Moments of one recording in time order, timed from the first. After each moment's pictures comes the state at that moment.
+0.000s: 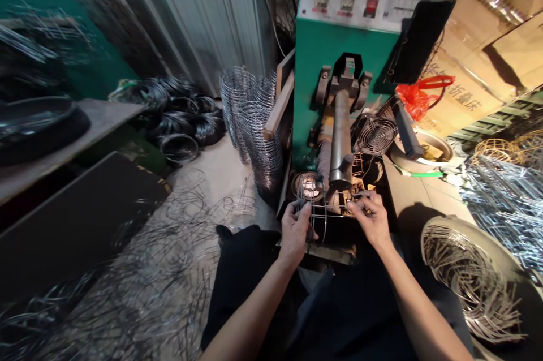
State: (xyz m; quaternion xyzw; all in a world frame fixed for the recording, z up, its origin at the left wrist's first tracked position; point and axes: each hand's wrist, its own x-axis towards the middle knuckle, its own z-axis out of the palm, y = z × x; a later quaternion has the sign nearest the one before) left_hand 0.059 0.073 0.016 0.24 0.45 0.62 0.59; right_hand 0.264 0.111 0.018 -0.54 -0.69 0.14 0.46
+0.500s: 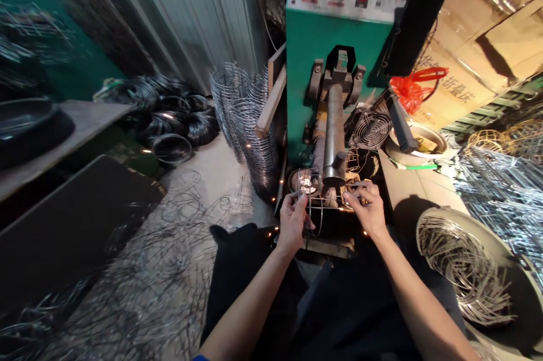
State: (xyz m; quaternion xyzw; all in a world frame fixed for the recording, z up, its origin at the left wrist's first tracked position) left_hand 0.059 0.091 0.016 0.26 0.45 0.62 0.59; right_hand 0.262 0.124 0.027 -0.54 -0.69 0.11 0.47
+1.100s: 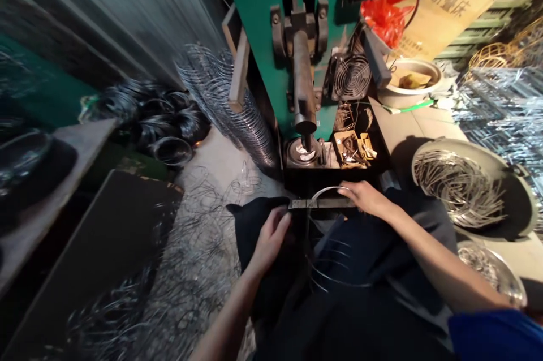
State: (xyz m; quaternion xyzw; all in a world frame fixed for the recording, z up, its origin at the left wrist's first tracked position) left_hand -0.019 -0.046 0.006 0.46 0.57 0.38 0.56; right_hand 0.281 0.022 0.005 -0.55 -0.71 0.39 0.17
